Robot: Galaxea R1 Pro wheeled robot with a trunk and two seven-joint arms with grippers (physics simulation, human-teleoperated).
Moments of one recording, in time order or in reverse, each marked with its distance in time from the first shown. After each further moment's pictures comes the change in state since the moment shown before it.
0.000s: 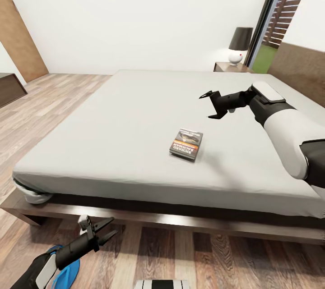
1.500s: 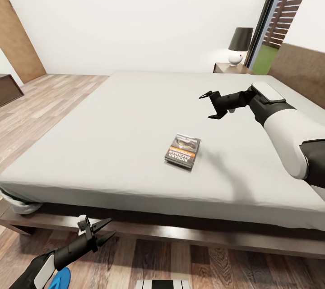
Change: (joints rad) left arm 0.000 0.009 0.002 0.008 0.002 0.002 0.000; right arm -0.001 0.000 0.002 0.000 0.000 0.004 -0.002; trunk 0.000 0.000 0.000
